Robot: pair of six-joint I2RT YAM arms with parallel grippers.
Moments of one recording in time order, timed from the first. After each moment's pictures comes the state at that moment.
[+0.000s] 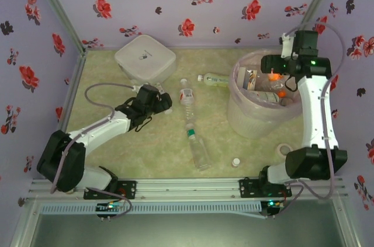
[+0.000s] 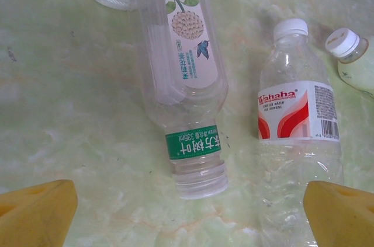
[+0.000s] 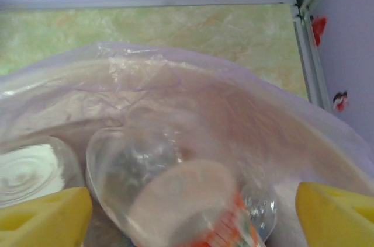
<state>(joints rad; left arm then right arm) -0.63 1.40 0.84 -0.25 -0.23 -0.84 -0.08 1.41 1.67 -1.04 -0.09 -0.03</state>
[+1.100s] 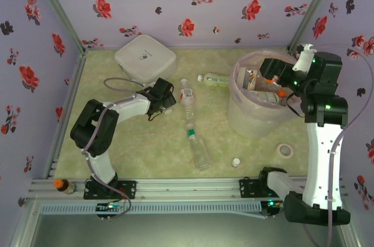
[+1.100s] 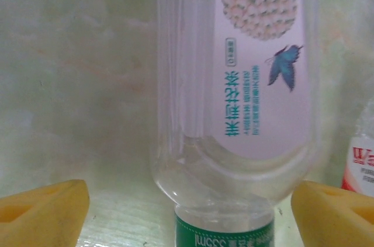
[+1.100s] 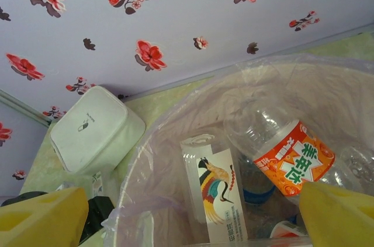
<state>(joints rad) -0.60 1.80 1.09 -0.34 -0.26 -0.96 -0.10 1.02 1.48 -0.91 -0.37 0.30</state>
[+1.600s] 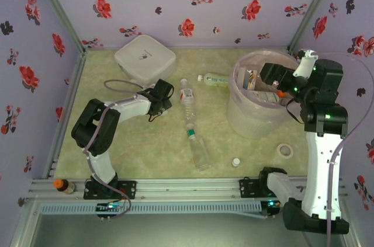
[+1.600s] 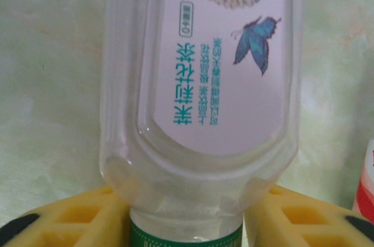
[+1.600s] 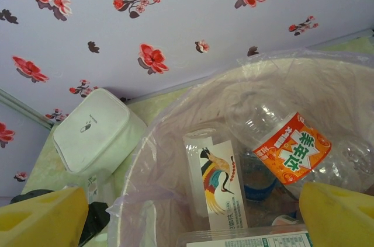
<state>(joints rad) -0.60 1.81 1.08 -0.34 -0.26 -1.00 -0.10 0.95 1.42 -0.89 -0.37 0.32</state>
